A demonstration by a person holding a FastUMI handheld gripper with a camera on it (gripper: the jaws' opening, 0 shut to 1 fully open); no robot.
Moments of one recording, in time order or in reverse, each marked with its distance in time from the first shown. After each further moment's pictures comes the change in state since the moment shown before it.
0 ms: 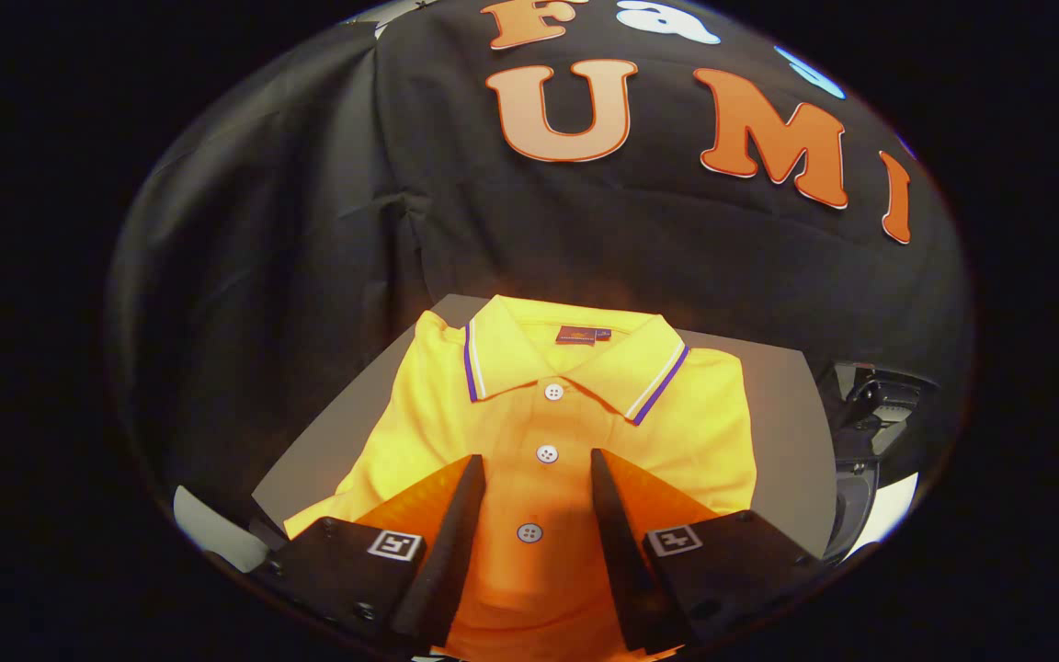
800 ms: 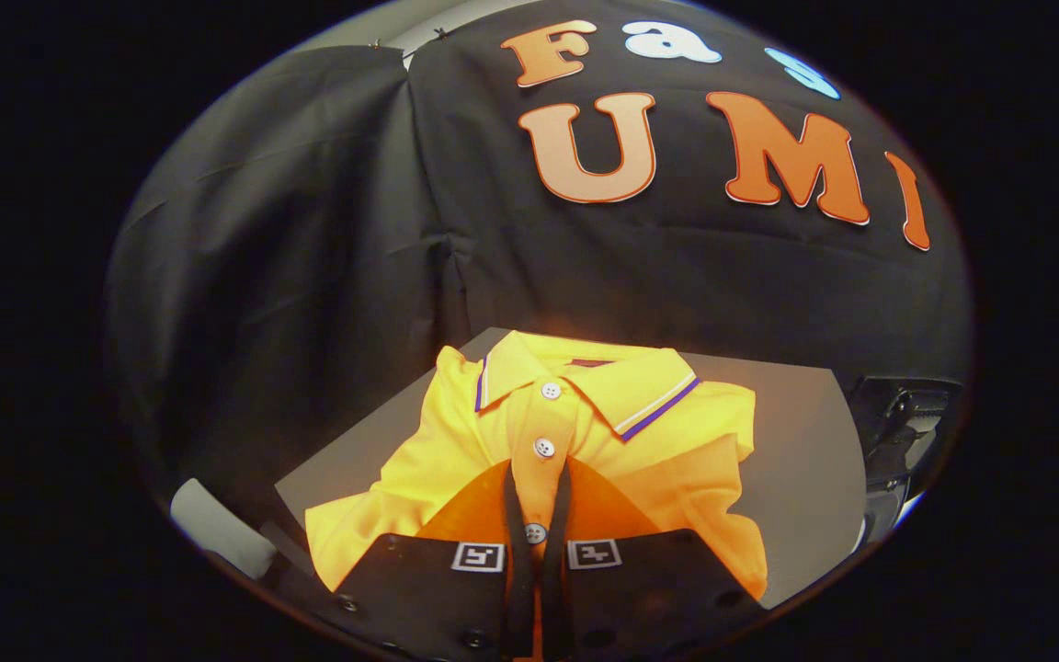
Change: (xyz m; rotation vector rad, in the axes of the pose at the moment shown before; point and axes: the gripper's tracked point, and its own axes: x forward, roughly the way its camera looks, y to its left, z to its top) arm 0.000 -0.015 0.032 -0.015 -0.213 0.153
